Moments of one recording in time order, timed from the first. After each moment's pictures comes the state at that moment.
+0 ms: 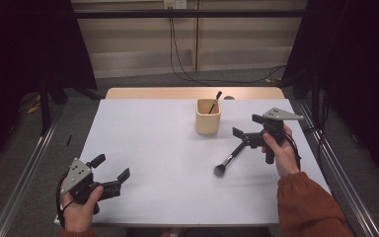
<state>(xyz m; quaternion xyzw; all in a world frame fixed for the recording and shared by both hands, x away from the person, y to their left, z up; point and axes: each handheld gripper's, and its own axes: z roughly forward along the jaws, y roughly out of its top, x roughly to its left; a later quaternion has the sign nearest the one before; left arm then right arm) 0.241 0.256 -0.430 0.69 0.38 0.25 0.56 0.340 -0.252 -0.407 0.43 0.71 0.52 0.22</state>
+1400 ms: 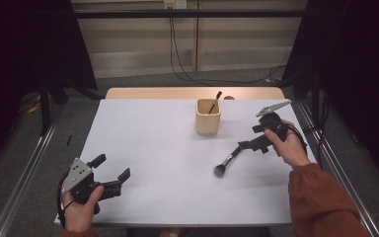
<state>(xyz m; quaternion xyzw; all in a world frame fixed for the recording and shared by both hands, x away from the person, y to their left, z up) 0.241 0.255 -0.430 0.69 0.38 0.25 0.56 0.360 -0.266 -0.399 0.39 0.84 0.36 0.06</state>
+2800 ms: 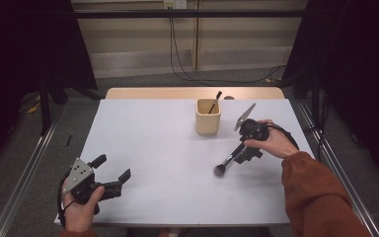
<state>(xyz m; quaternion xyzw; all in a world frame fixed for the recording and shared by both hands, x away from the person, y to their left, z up) 0.241 0.255 -0.431 0.70 0.38 0.25 0.55 0.380 -0.225 -0.419 0.25 0.95 0.20 -0.02</state>
